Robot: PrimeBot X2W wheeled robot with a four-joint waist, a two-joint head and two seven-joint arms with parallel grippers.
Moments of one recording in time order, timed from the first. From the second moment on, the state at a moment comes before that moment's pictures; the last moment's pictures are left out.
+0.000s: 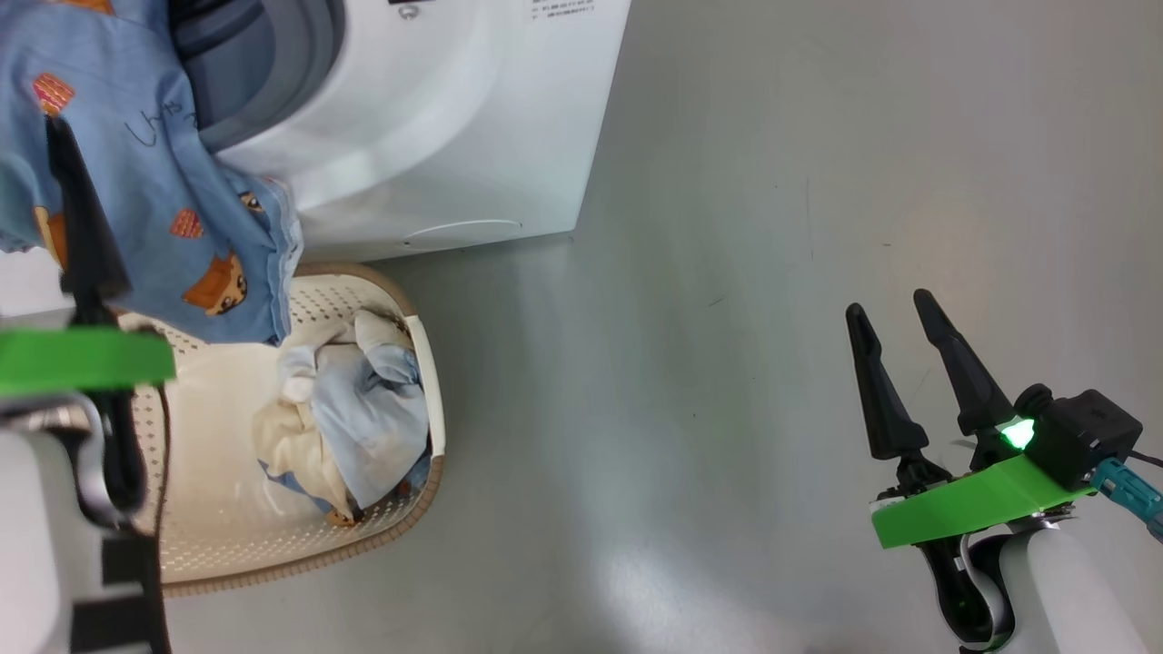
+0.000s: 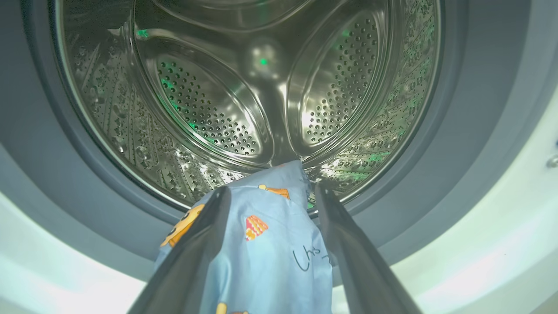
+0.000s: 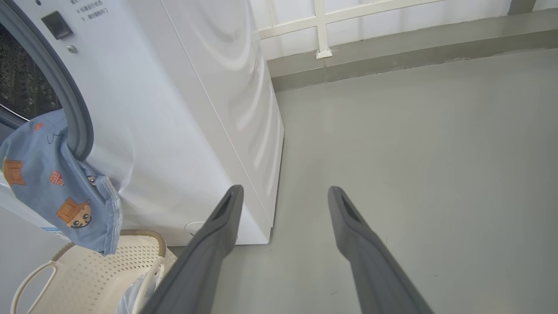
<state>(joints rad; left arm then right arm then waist) -0.56 0.09 0.20 0.22 -0.15 -0.07 -0.26 -0.24 -0.13 0.08 0.10 0.35 0.13 -0.25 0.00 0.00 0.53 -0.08</state>
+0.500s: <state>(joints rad) -0.23 0.04 0.19 0.09 -0.17 -0.04 -0.26 -0.23 -0.14 0.09 0.11 0.35 0.13 -0.25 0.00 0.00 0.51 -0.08</state>
